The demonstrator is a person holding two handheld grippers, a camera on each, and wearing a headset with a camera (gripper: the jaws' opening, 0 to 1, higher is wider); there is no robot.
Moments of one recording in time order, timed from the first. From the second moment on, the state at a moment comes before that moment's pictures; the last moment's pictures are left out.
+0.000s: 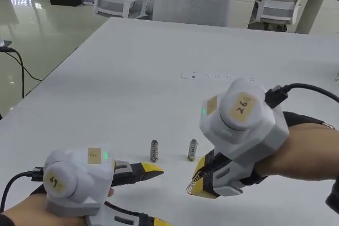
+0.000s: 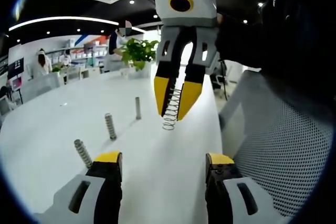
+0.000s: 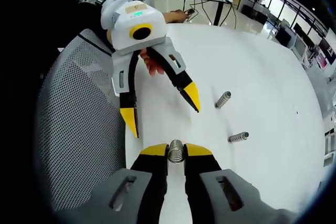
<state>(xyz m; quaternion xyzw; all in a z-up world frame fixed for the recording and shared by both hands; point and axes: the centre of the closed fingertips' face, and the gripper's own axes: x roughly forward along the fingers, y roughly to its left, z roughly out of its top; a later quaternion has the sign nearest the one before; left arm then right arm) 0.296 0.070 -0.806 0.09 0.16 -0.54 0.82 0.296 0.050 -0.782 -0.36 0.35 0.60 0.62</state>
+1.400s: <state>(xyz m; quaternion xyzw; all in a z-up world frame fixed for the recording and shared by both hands) 0.297 0.082 -0.809 0.05 0.16 -0.51 0.84 0.380 -0.029 -0.743 -0.41 0.37 0.50 0.67</state>
